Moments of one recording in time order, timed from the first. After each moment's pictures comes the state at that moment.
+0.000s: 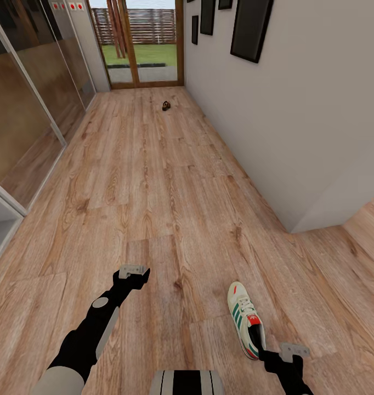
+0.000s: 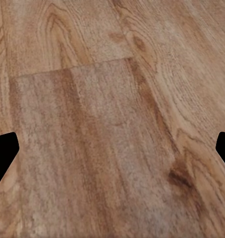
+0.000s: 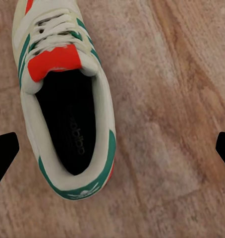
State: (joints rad) left arm -0.50 -0.02 -0.02 -0.95 0.00 0.09 -0.11; right arm -0.15 -0.01 -0.16 -0.85 0.01 -0.12 -0.01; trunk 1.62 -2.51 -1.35
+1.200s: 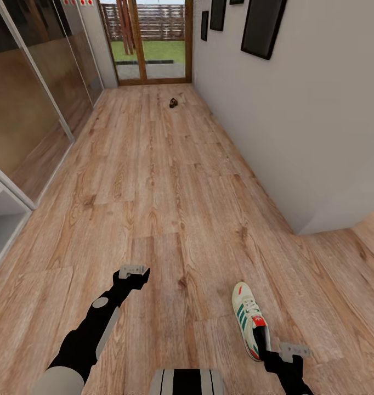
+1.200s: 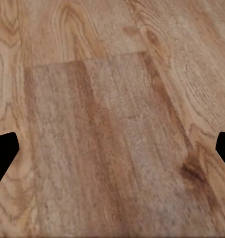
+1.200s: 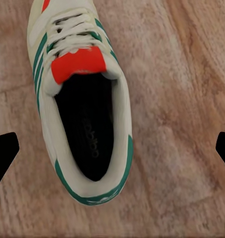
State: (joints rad) left arm -0.50 -0.02 -0.02 -0.95 0.00 0.09 -0.11; right arm -0.15 -0.01 -0.15 -0.85 0.01 -0.13 -0.01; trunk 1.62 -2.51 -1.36
